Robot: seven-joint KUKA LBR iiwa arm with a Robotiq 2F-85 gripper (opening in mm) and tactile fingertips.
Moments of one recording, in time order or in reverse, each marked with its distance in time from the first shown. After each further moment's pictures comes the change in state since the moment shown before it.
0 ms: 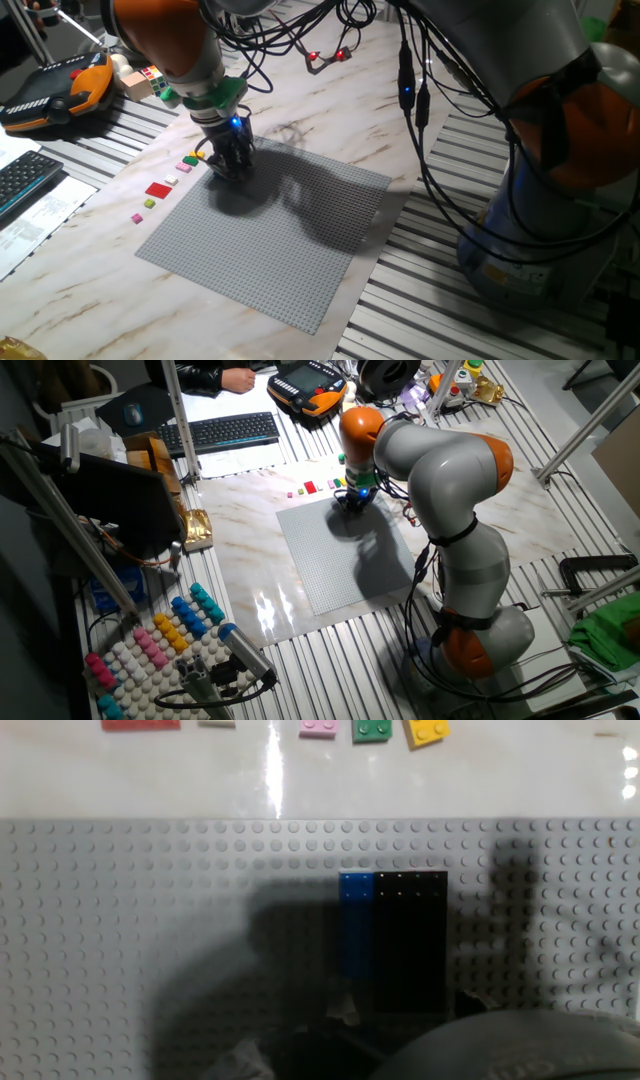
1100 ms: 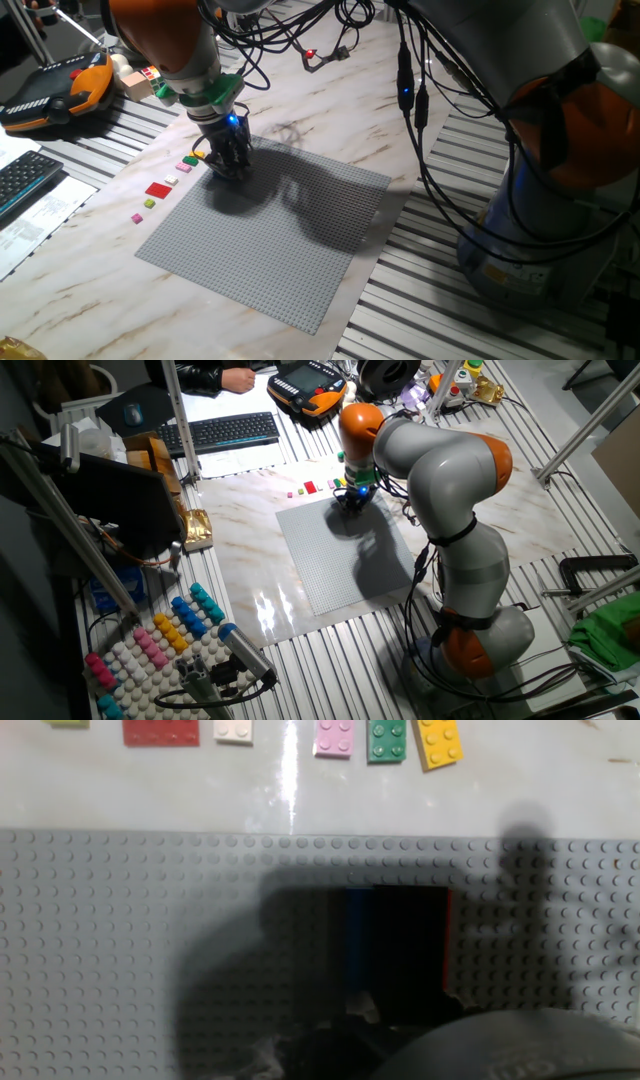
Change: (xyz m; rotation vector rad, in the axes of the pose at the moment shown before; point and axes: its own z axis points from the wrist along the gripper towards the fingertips) arm 0.000 0.003 -0.006 -0.004 0.015 0.002
